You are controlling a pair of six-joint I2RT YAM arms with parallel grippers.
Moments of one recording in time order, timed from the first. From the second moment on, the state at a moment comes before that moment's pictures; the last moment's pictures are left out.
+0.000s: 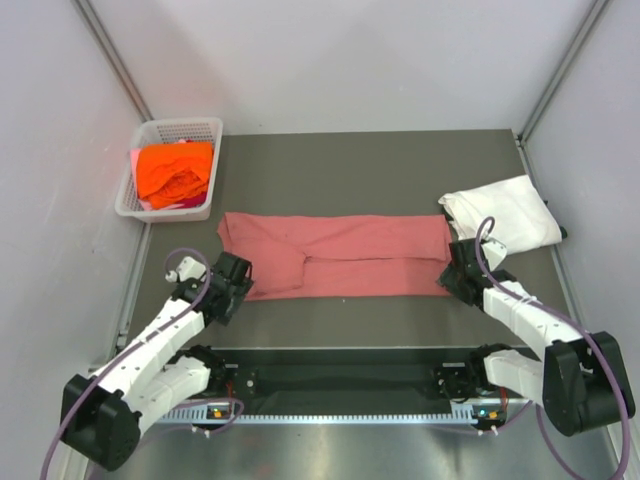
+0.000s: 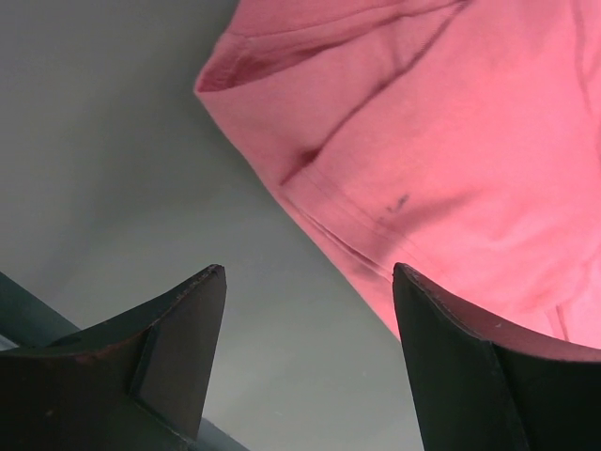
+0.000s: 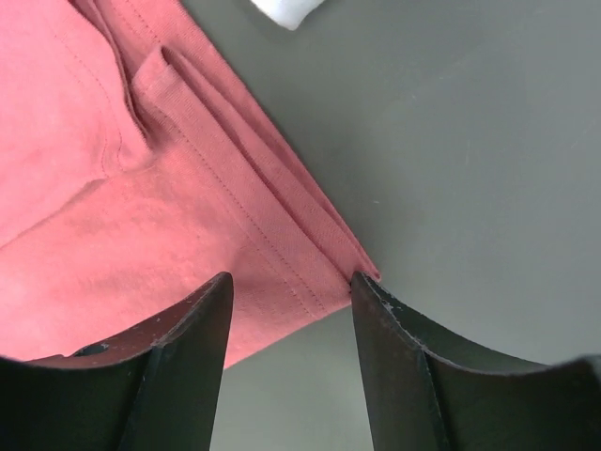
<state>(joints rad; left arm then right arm) -0.45 0.88 0.57 -0.84 -0.47 -1.42 0.24 1.09 0.46 -0.40 0.34 0.82</state>
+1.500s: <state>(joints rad) -0.18 1.96 1.23 -0.21 0.05 -1.04 0.73 1.12 0.47 -0.39 0.15 0.83</state>
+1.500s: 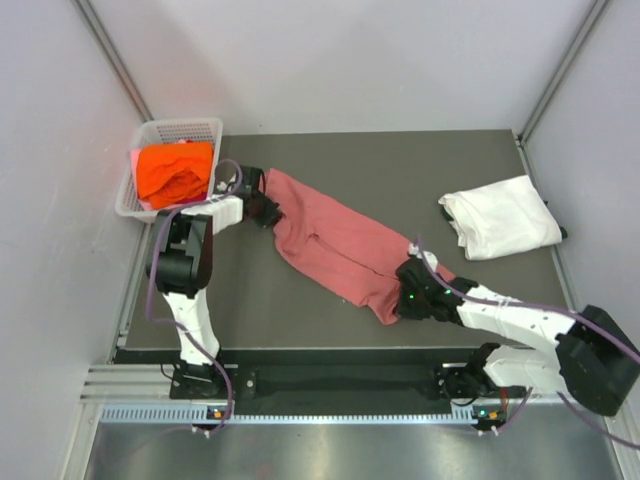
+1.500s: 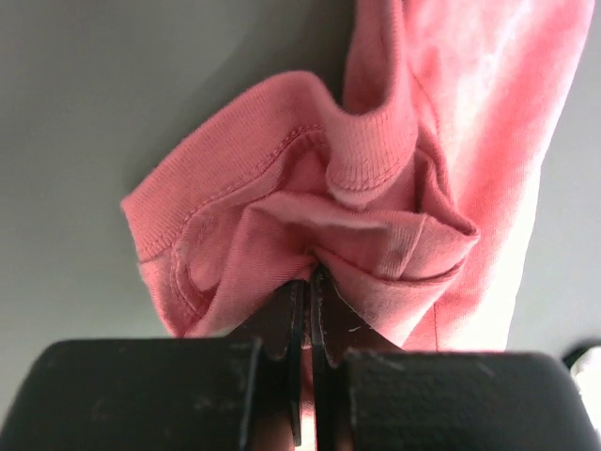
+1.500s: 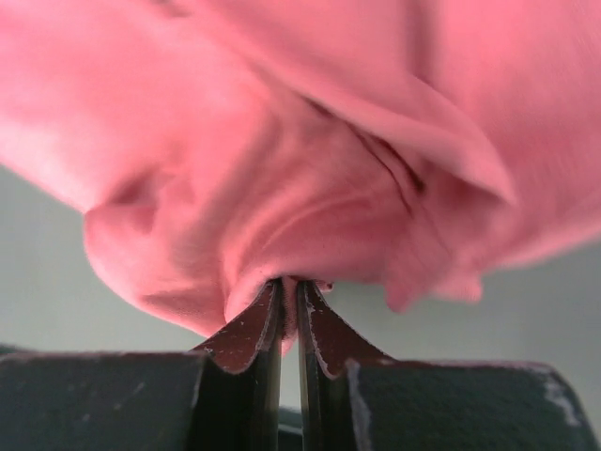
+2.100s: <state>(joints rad) -0.21 2.52 2.11 -0.43 0.34 -0.79 1.23 1.81 1.15 -0.35 0.10 0.91</state>
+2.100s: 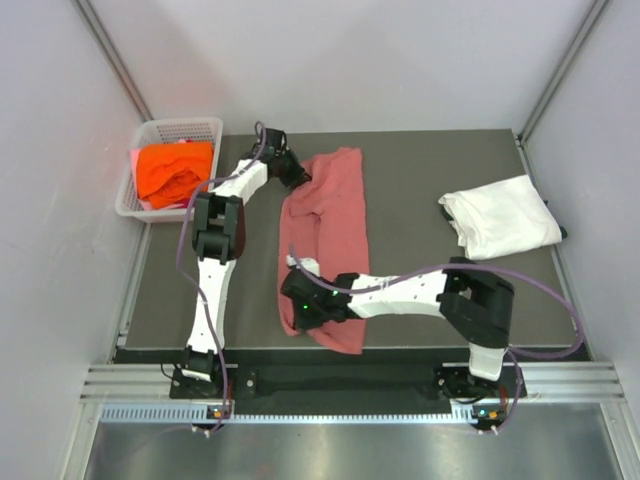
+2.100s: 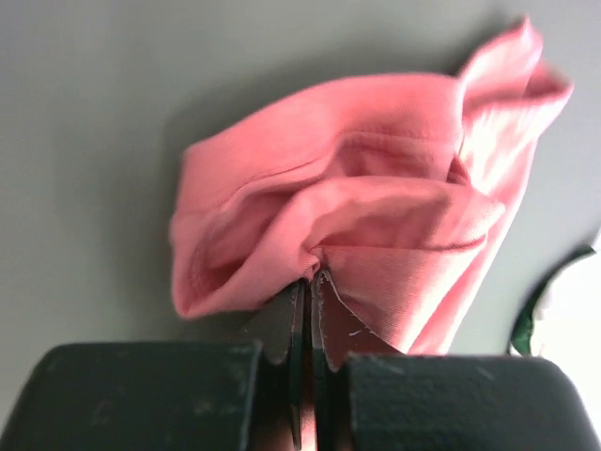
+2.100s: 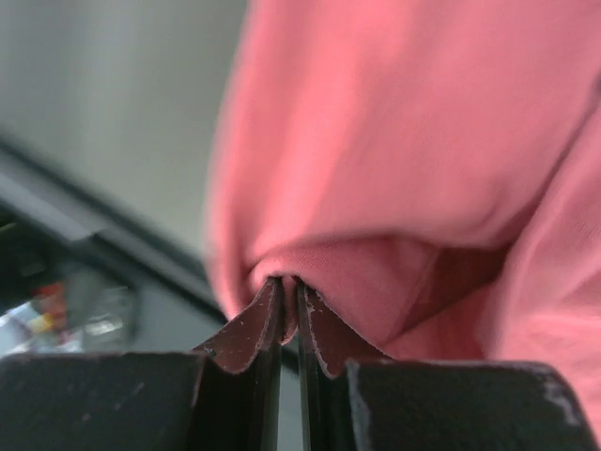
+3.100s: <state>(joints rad) -0.10 2.57 2.07 -0.17 0.47 -0.83 0.62 1.45 0.93 -0.32 -0.11 0.62</state>
